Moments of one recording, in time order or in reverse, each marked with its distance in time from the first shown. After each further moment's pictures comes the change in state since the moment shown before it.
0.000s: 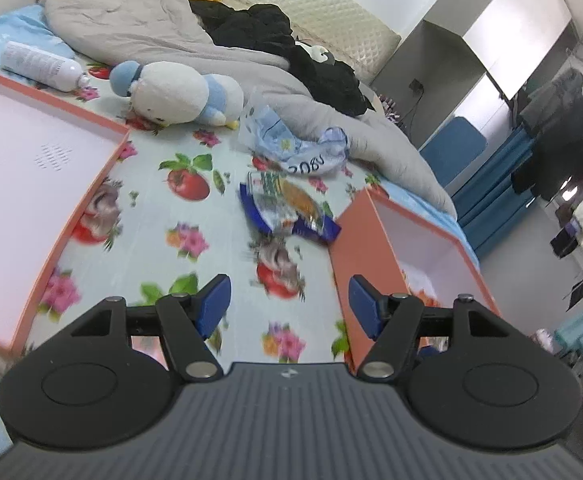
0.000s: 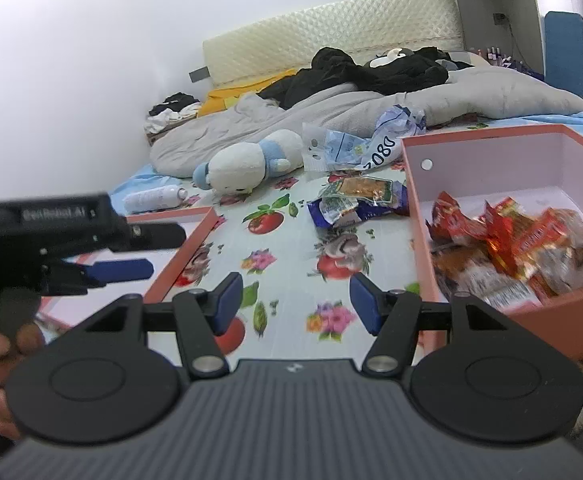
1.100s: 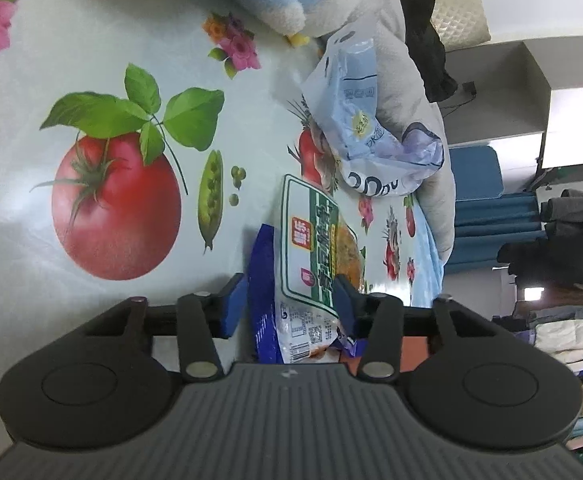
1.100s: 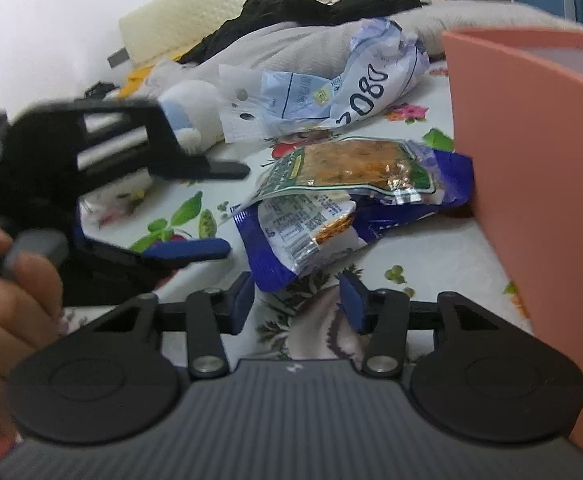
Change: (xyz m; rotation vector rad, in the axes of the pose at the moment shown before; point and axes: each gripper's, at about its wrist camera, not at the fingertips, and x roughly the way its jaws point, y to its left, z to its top) left arm 0.321 0.117 0.108 -0.496 0.317 -0.179; right arm 0.263 -0.040 0.016 0.167 0.070 -0.149
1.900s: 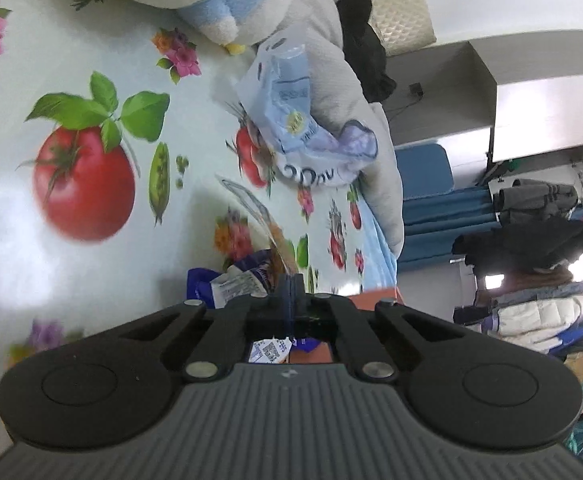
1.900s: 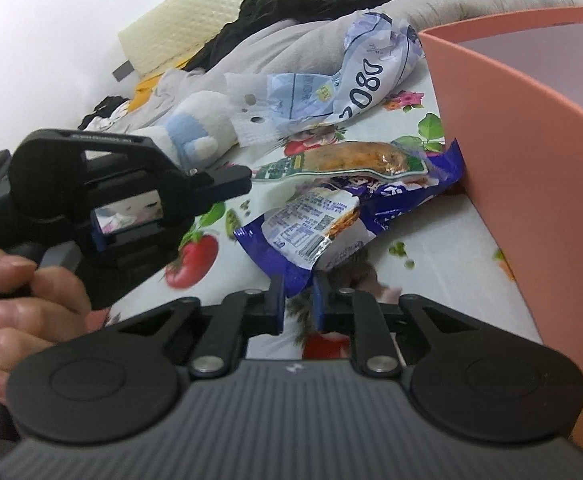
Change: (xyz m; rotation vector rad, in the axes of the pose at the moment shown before) left arm -0.040 -0.016 -0.030 0.078 -0.034 -0.137; right arm -0.046 -0.002 -0.003 0.062 0.048 0.060
